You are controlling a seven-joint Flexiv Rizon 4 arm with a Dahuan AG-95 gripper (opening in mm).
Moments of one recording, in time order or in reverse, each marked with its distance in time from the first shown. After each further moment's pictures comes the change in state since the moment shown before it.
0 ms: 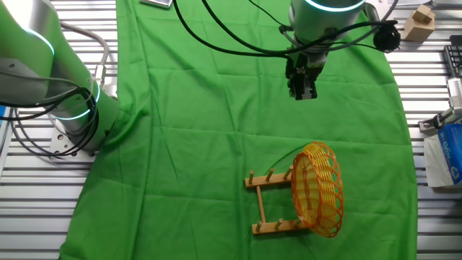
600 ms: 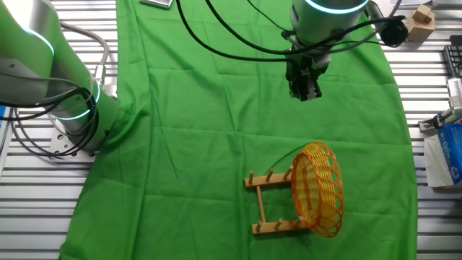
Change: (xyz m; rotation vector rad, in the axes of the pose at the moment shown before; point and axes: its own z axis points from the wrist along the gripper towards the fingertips) arm -0.001 -0.003 0.001 -0.011 -0.004 -0.200
